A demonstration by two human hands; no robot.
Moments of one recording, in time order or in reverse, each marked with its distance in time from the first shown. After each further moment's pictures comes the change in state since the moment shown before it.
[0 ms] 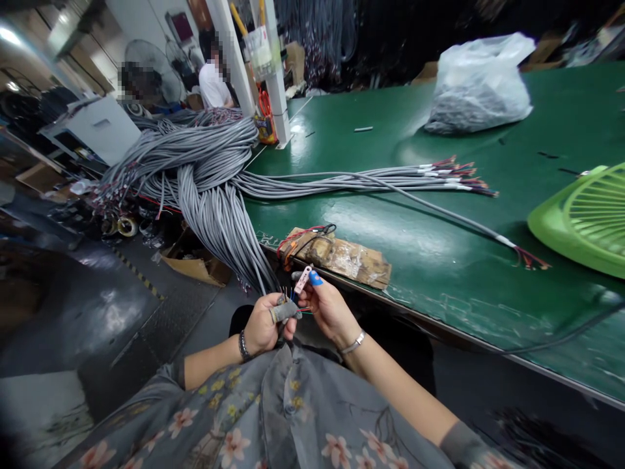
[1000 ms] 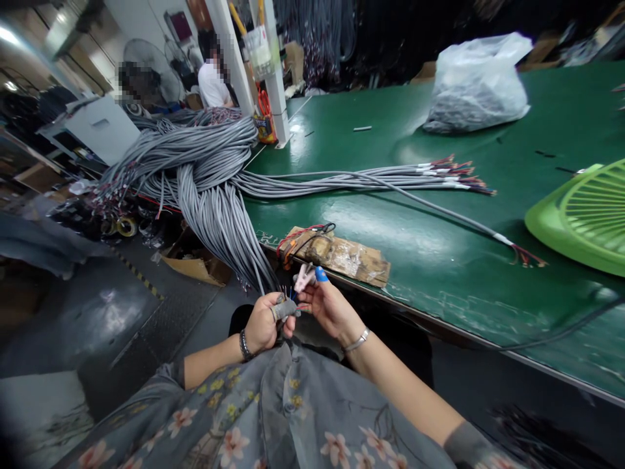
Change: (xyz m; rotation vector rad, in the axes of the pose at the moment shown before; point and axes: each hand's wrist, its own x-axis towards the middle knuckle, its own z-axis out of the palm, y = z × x) left_hand 0.002 -0.004 -0.002 0.035 0.027 0.021; right_hand -0.002 -0.005 -0.008 -0.018 -0.042 0.126
